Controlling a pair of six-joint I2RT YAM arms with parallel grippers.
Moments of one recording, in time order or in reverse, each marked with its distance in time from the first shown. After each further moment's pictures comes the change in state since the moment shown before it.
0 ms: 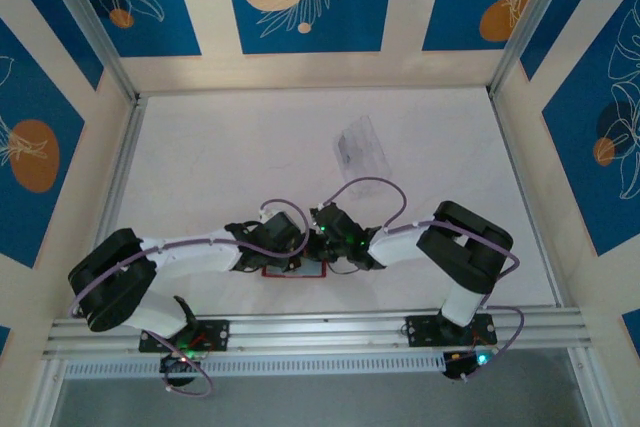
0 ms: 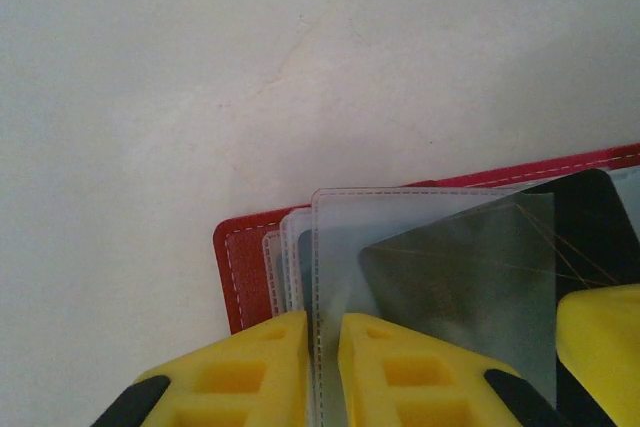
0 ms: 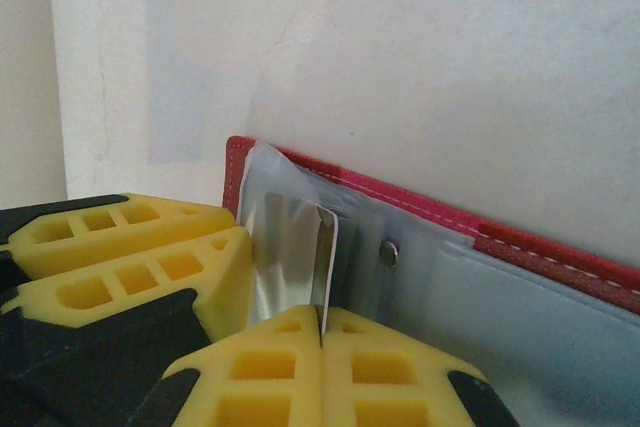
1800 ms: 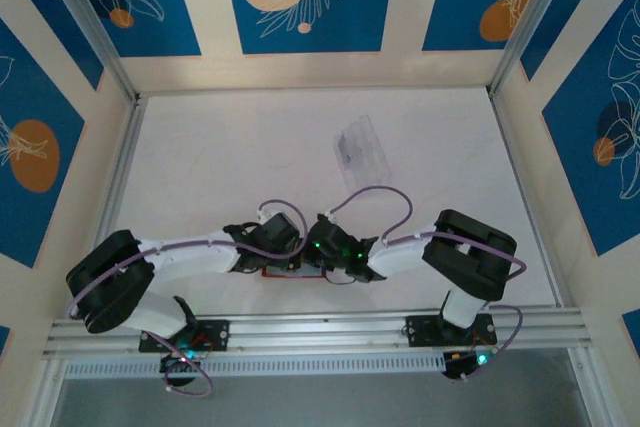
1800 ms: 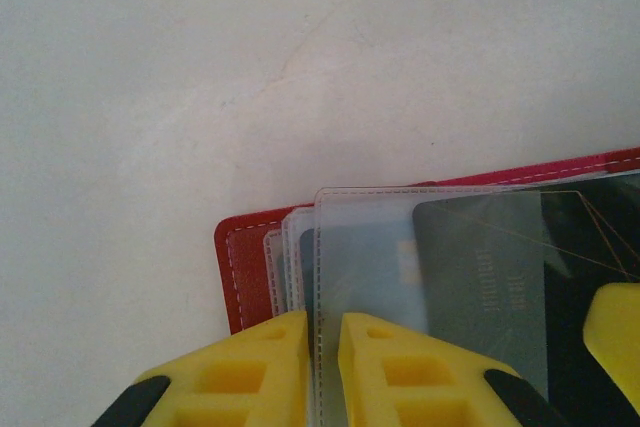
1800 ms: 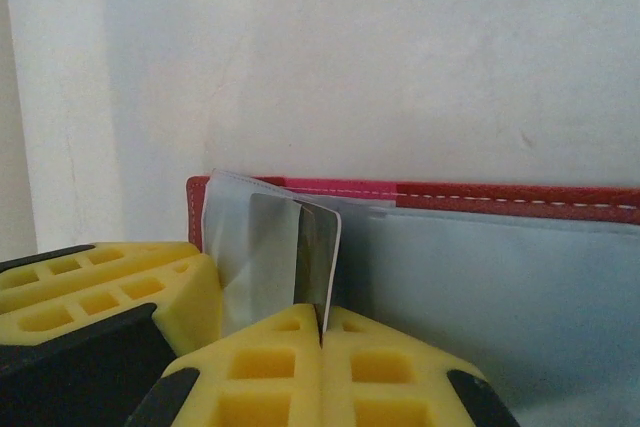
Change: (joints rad) left arm -0.001 -0.014 -0.017 0.018 0.000 -0.019; right arm 0.109 -0.036 -0.022 -0.042 0.282 0.189
